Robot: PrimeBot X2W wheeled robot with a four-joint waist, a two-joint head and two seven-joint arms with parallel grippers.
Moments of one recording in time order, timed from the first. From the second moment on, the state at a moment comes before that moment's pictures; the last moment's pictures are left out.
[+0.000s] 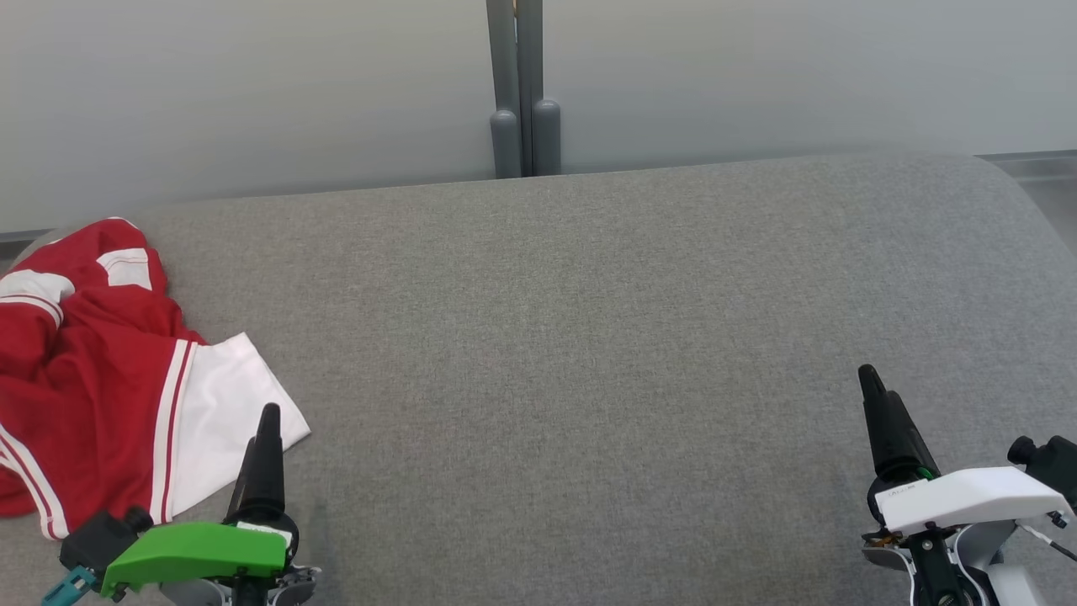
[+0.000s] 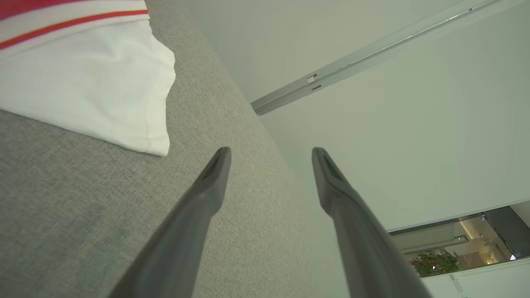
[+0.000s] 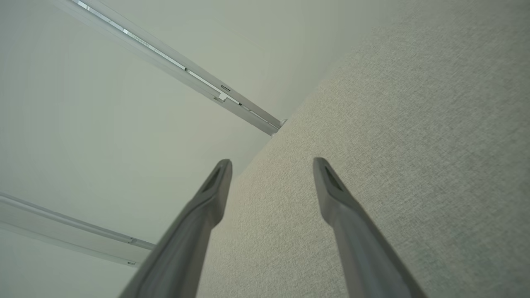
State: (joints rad) left arm -0.04 0.05 0.01 0.24 -1.20 -0.13 -0.02; right arm -0.03 -0.06 -0.05 0.15 1.00 0.13 -0.03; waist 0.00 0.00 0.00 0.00
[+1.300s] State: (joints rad) left arm -0.01 0.07 -0.06 0.22 -0.59 -0.13 -0.14; right arm -0.02 -0.09 -0.02 0.18 0.45 0.13 -0.14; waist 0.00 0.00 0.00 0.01
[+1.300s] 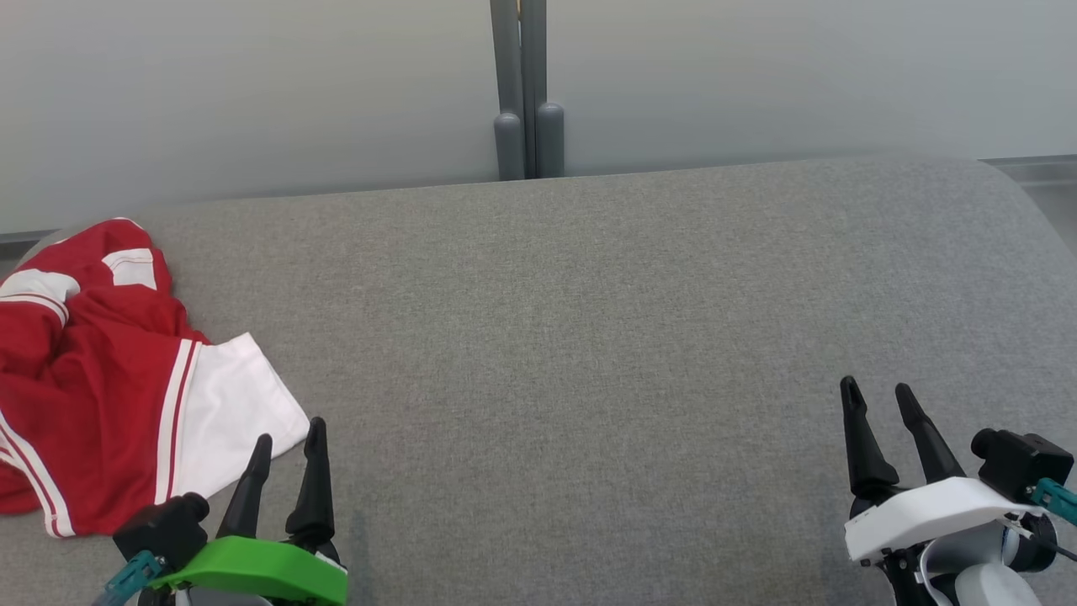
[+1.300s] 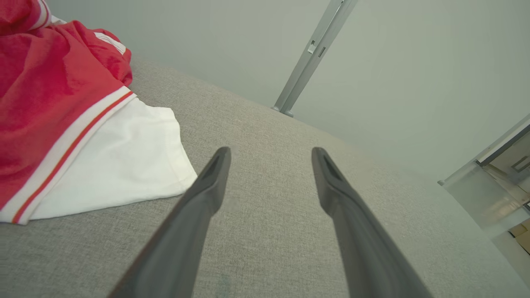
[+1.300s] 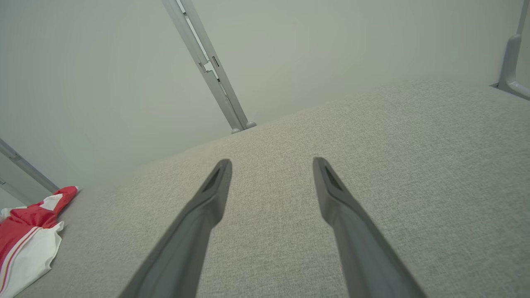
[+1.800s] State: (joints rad) left arm 0.00 0.08 -0.09 0.25 -0.44 -0.13 -0.18; right arm -0.02 -0.08 -0.03 0.20 0.32 0.13 -0.18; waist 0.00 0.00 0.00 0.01
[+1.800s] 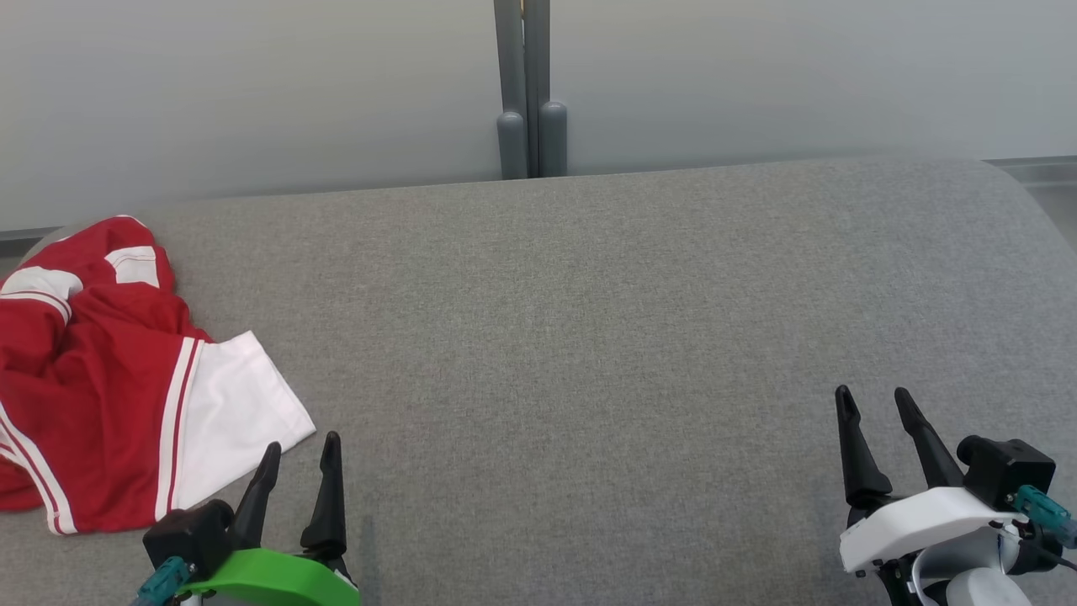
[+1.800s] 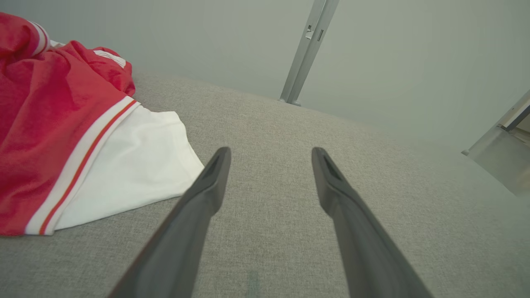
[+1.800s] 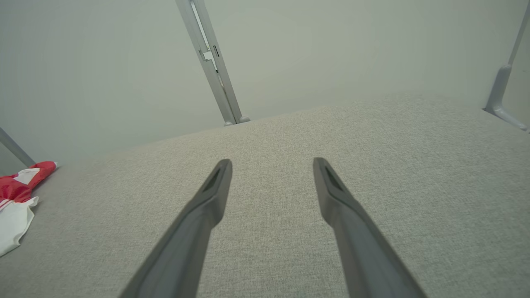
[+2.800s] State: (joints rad) left arm 0.01 0.07 -0.06 0.31 -0.26 -0.13 -0.24; right arm -0.03 -0.08 -0.01 0.27 0.21 0.13 -0.24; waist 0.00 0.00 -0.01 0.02
